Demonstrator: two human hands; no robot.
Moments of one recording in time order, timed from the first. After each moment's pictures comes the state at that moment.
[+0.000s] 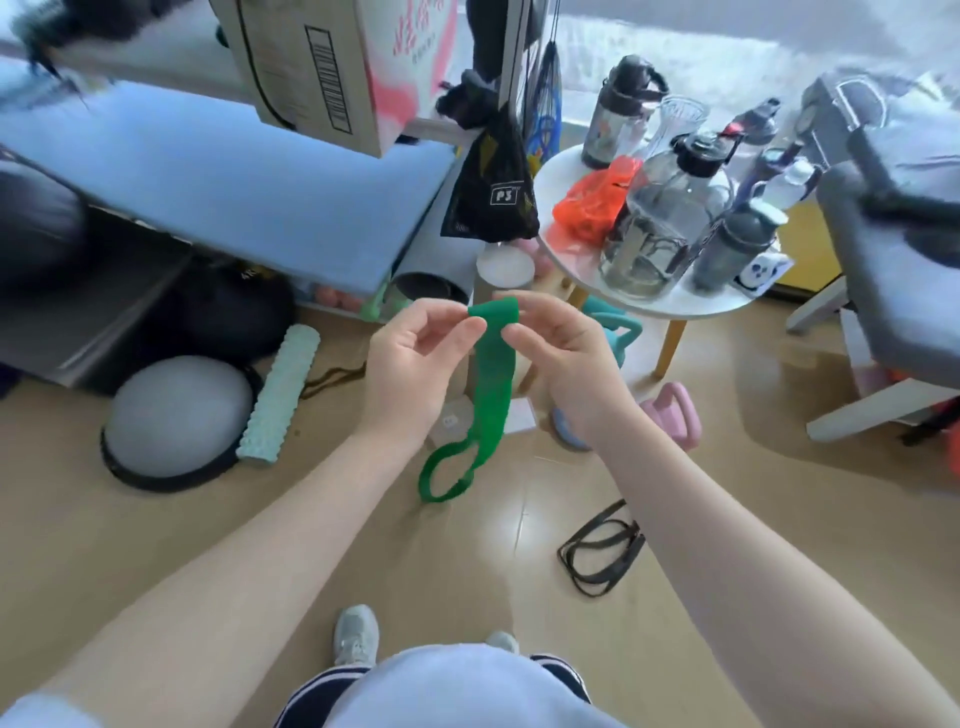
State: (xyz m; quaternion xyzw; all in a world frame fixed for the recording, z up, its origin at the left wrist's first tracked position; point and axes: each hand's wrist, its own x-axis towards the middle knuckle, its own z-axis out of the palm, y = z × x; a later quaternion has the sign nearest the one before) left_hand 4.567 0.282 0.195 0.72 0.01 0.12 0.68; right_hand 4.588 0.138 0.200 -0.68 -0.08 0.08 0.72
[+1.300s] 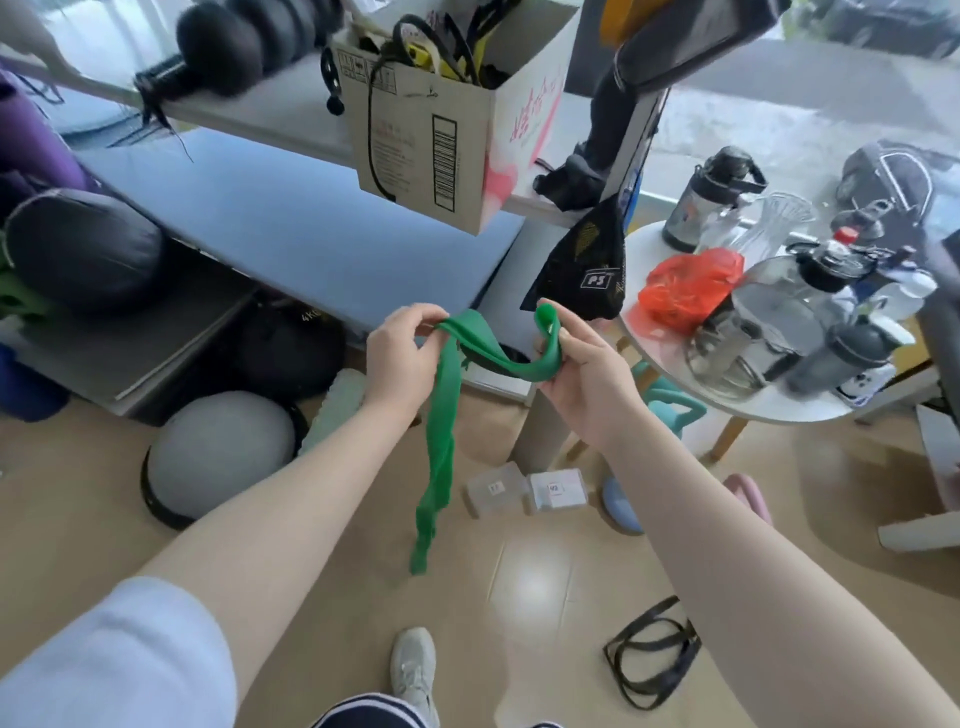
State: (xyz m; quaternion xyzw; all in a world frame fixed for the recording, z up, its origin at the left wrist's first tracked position) left_hand 4.720 0.443 0.158 0.83 0.10 0.18 0.51; right_hand 4.730 0.264 0.188 -0.47 0.09 0.19 0.86
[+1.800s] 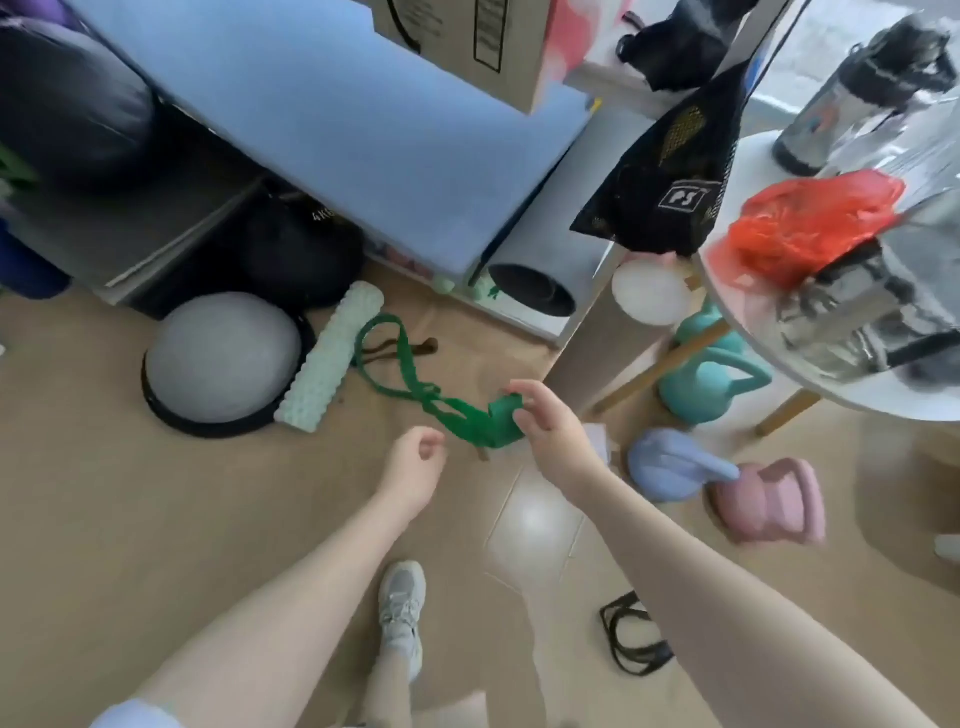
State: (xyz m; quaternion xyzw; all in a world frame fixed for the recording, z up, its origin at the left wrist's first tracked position) left_hand 4.656 0.414 -0.043 0.78 0.32 -0.16 0.52; right_hand 4.727 0.261 -0.007 -0.80 -0.03 0.27 0.54
